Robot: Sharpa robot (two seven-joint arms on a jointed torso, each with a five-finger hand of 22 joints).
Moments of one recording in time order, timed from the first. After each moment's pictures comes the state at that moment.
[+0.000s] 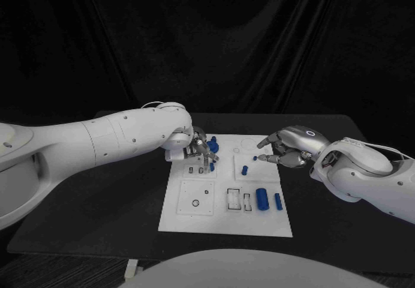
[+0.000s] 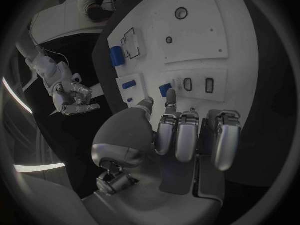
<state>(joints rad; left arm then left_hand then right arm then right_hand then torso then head) 1.30 -0.48 -0.21 1.14 -0.80 0.32 -0.55 1.06 0.13 0.03 0.14 0.19 0.78 0.09 0.56 0.70 1.47 0.02 1.57 1.31 1.47 -0.02 1.57 1.31 0.01 1.47 0.09 1.55 1.31 1.21 -0.93 -0.21 1.62 -1.56 -0.41 0.00 1.30 0.00 0.12 0.28 0.21 0.85 0.09 0.12 0.10 1.46 0.00 1.45 1.31 1.47 -0.07 1.37 1.31 0.12 1.39 0.04 0.73 1.31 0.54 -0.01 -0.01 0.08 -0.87</state>
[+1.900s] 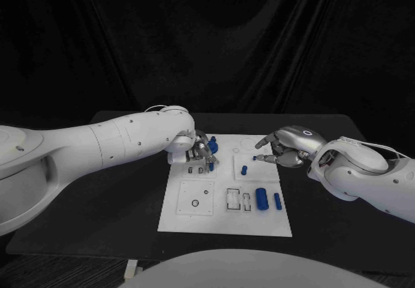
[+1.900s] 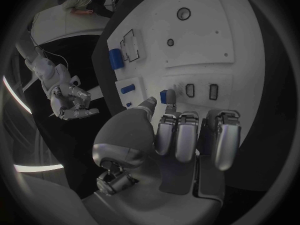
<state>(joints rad) 1.28 -0.44 -0.21 1.10 -0.80 0.34 -0.54 1.08 0.14 0.08 0.11 0.20 0.78 0.08 0.56 0.76 1.47 0.02 1.57 1.31 1.47 -0.03 1.57 1.31 0.01 1.47 0.09 1.54 1.31 1.20 -0.92 -0.21 1.62 -1.55 -0.40 0.00 1.30 0.00 0.12 0.28 0.21 0.86 0.10 0.12 0.10 1.46 0.00 1.45 1.31 1.47 -0.07 1.37 1.31 0.12 1.39 0.04 0.73 1.31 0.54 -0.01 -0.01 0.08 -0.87</state>
